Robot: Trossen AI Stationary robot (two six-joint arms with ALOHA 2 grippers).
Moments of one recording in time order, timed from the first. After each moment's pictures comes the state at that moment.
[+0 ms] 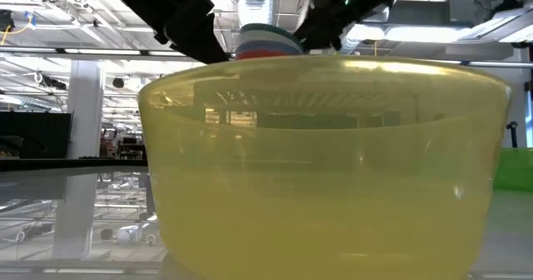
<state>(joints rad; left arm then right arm) -0.32 1.47 0.91 -0.17 -0.87 -0.19 -0.55 1.49 1.36 -0.30 -0.19 -0.02</state>
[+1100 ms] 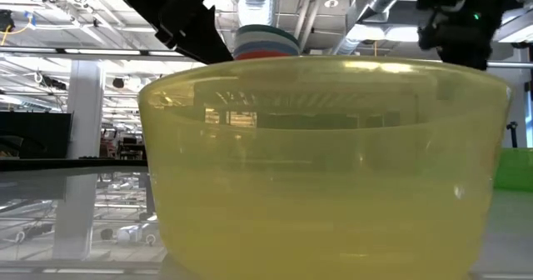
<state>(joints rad) -0.31 1.47 0.91 -0.14 -0.74 -0.21 -0.48 0.86 0.83 -1.12 0.11 0.22</state>
